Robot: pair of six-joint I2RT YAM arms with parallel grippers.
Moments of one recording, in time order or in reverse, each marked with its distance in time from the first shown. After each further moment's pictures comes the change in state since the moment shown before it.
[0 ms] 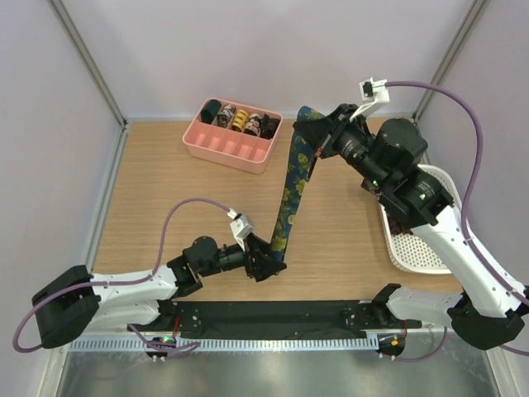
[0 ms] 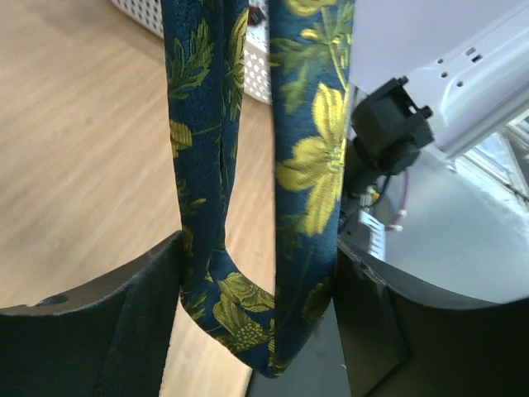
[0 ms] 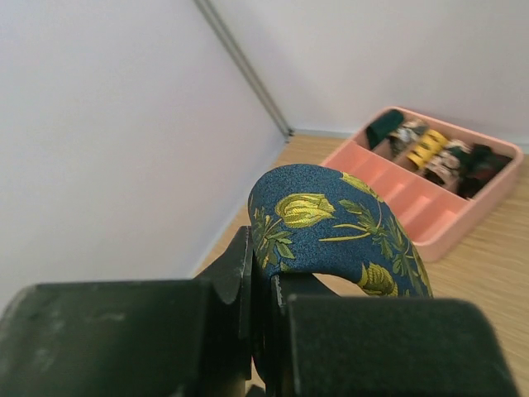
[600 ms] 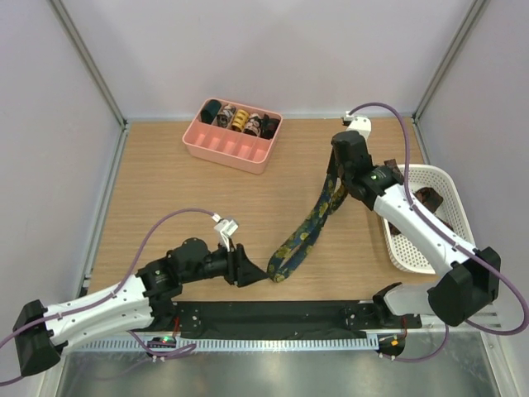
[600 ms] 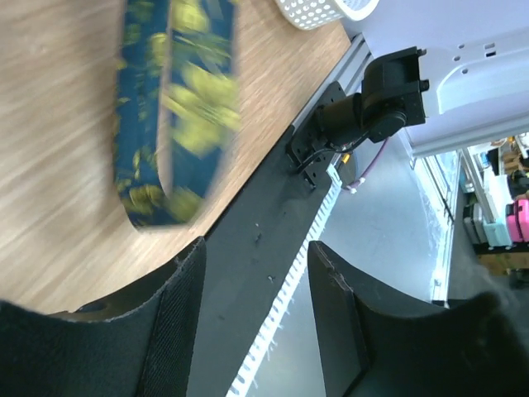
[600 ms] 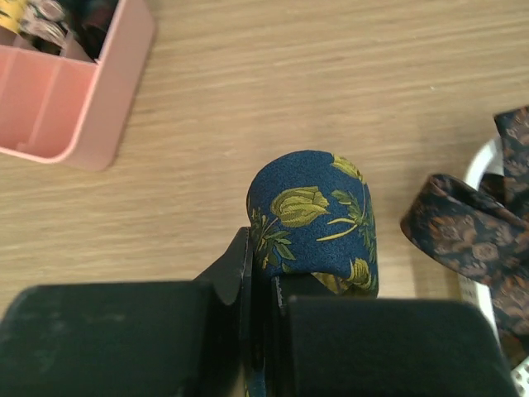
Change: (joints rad) left arm 0.000 -0.417 0.068 -0.765 -0.041 -0.326; right arm -0.201 0.153 -0.380 -0.072 0.432 -0.137
